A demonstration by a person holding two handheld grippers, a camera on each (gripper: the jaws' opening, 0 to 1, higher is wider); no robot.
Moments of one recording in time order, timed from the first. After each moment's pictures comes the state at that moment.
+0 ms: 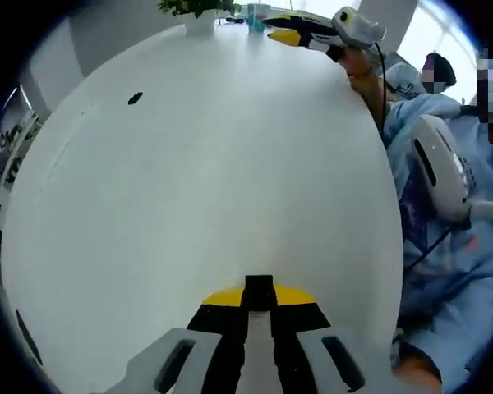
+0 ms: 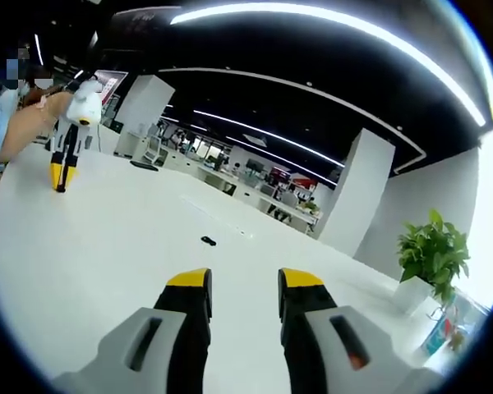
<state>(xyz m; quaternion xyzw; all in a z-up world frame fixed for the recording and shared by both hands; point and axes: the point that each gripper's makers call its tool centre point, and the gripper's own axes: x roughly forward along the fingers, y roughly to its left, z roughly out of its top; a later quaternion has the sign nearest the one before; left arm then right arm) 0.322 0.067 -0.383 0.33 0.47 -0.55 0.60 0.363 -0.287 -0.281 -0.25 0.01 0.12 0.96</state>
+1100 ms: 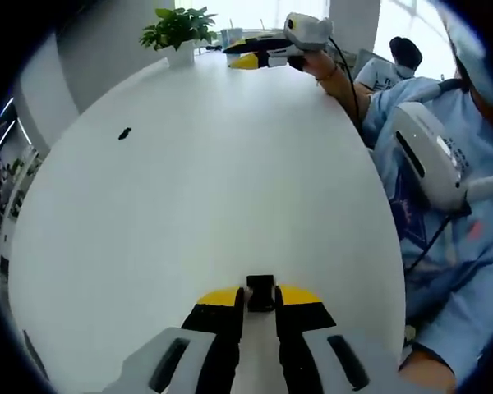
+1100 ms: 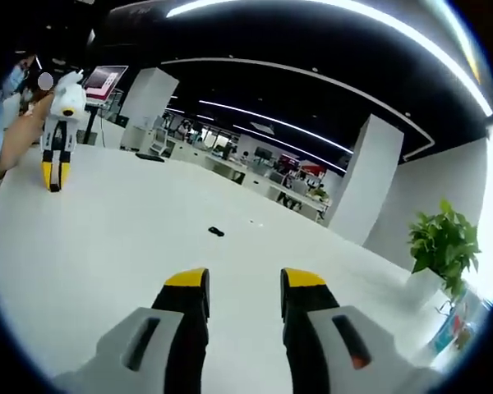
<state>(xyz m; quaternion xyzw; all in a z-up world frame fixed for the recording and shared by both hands) 0.306 0.063 -0.384 0.34 0.38 -0.59 0.63 0.374 -0.282 -0.287 -0.24 0.05 0.14 0.96</state>
